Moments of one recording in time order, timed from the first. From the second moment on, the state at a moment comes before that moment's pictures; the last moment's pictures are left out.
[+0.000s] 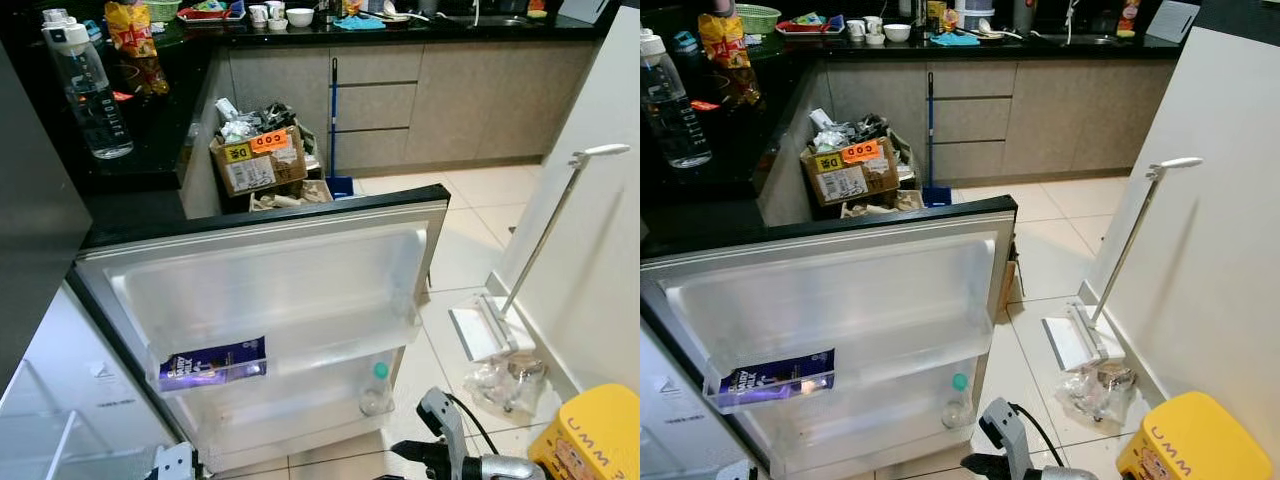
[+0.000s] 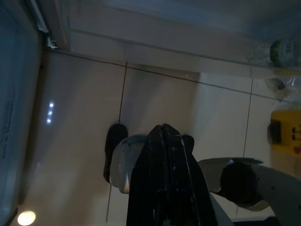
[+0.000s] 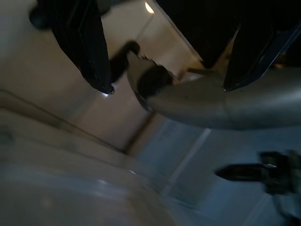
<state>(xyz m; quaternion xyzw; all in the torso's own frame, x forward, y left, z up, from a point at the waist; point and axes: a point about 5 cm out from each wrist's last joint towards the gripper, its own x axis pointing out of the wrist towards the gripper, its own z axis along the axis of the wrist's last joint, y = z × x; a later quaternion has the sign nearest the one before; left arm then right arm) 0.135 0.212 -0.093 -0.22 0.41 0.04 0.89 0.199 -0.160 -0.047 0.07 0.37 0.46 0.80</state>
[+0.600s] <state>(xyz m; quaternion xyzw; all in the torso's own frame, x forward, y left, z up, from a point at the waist) 0.133 0.207 -0.095 -0.18 0.42 0.03 0.89 0.173 -0.202 -0.075 0.00 0.46 0.25 0.86</state>
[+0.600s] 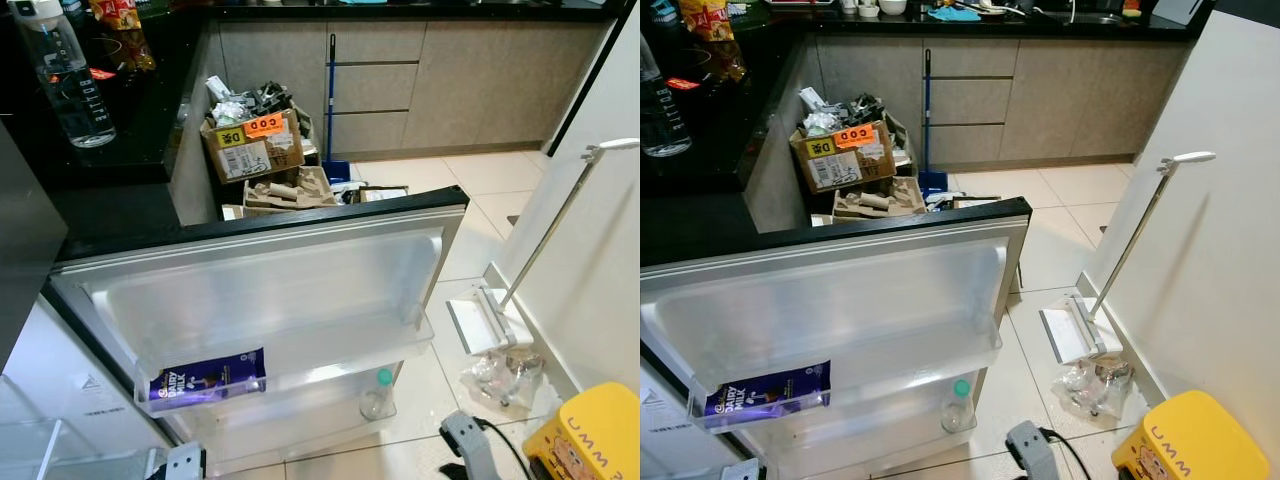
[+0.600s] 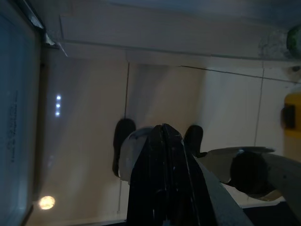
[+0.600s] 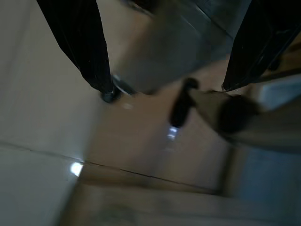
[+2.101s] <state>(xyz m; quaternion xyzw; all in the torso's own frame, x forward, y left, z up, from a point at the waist) 0.134 0.213 -0.097 -0.13 0.45 0.07 0.88 0.127 -0.254 -0.093 -0.12 0.54 -0.02 0.83</state>
